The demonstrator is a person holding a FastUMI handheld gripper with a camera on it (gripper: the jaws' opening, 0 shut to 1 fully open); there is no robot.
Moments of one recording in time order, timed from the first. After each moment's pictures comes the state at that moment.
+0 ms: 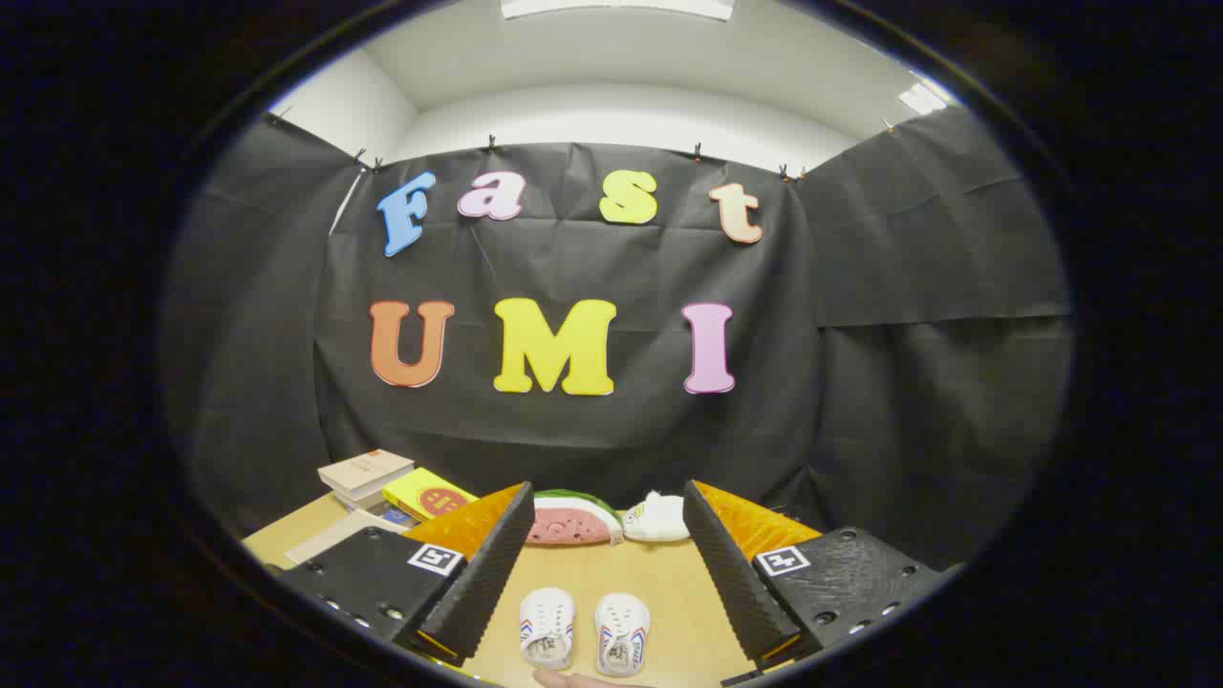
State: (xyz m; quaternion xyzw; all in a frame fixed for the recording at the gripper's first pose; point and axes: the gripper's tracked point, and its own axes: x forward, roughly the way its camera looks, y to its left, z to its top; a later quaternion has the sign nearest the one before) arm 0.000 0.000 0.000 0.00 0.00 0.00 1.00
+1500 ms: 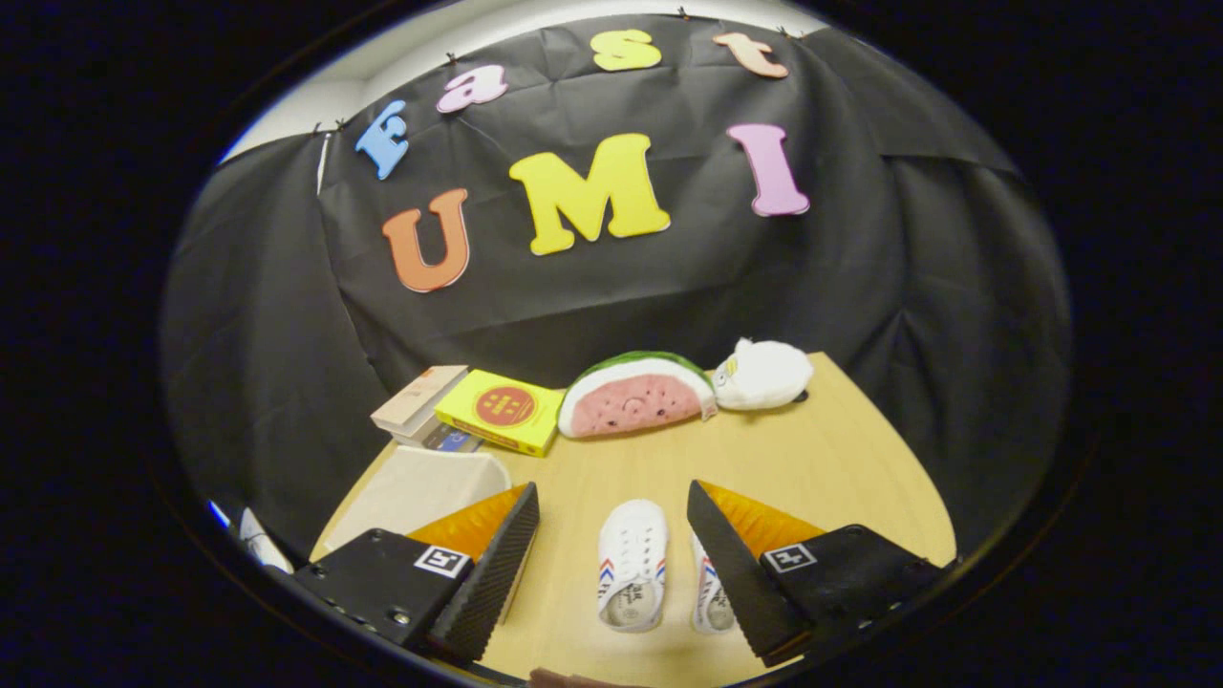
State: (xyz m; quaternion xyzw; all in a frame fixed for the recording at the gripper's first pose) arm 0.093 0.067 -0.152 0.09 0.26 0.13 0.95
